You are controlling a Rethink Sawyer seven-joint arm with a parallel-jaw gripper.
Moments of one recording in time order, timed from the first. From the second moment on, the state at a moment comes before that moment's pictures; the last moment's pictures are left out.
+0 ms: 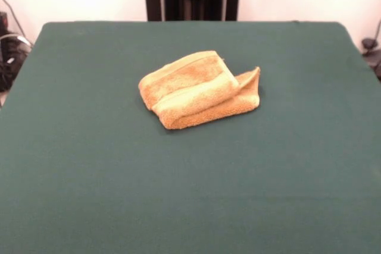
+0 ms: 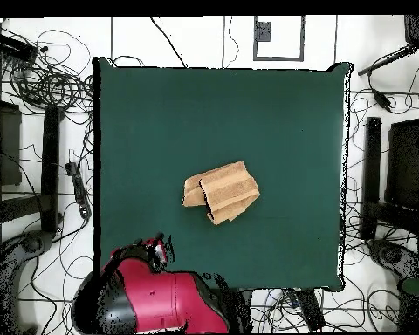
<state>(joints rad) 0.11 -1.09 -0.02 2.16 -0.08 0.34 1.57</state>
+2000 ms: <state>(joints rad) 0.11 -0.80 -0.07 2.16 -0.06 0.02 1.57</state>
